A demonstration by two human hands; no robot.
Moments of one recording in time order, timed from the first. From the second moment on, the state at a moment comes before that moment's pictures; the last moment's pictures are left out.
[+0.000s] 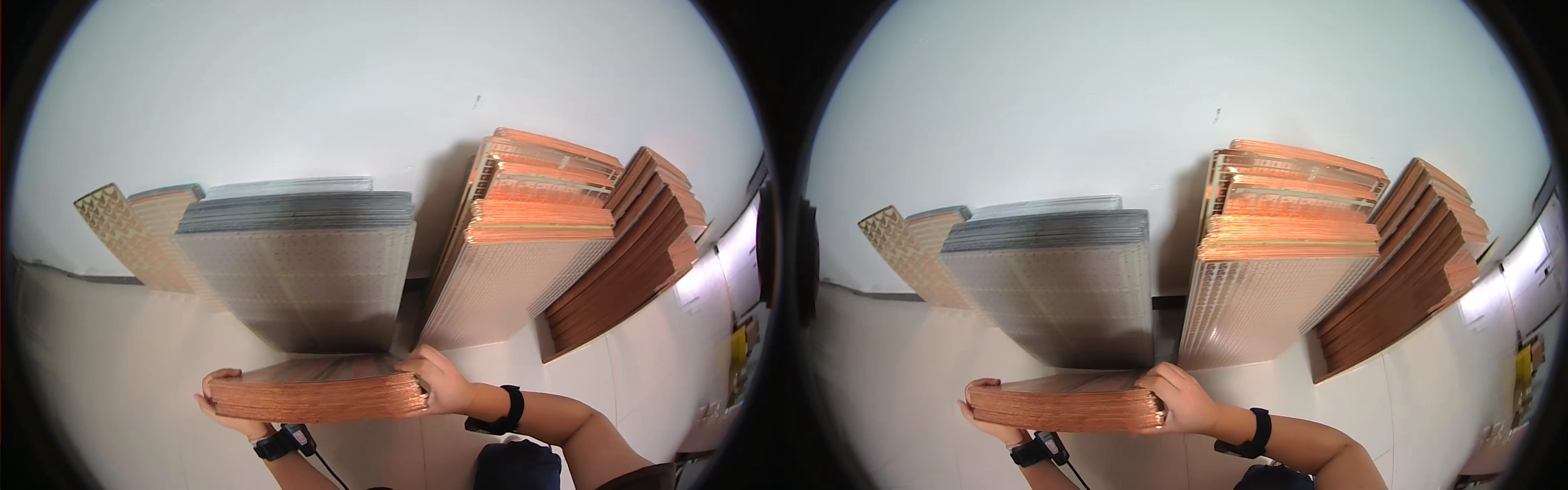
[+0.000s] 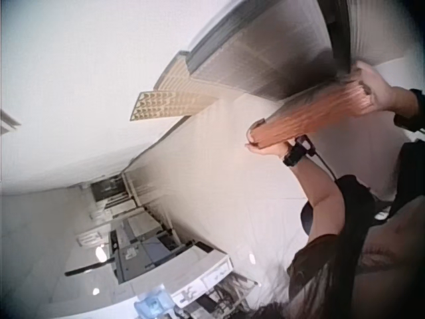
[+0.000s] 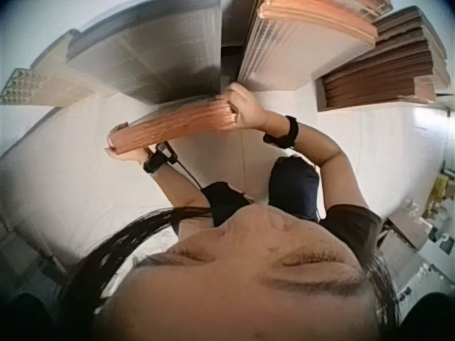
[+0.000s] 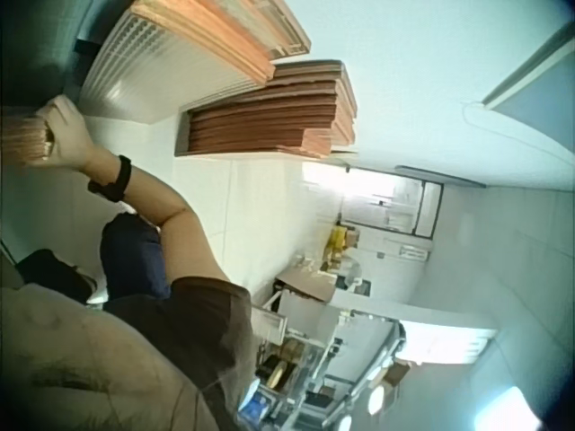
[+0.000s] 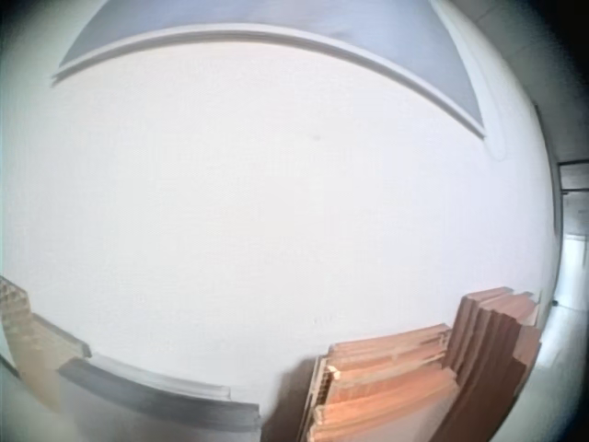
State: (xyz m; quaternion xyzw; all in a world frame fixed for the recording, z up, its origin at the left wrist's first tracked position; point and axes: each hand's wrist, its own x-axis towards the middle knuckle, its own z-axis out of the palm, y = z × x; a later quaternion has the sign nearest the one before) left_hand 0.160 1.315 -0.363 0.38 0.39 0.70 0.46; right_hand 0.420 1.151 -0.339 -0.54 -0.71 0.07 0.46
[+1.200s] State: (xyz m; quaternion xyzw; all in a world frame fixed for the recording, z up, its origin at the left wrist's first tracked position) left_hand 0.310 1.263 -0.392 0.51 0.52 0.57 0.37; right_hand 0.590 1.069 -0.213 -0.75 -0.55 -0.26 0.26
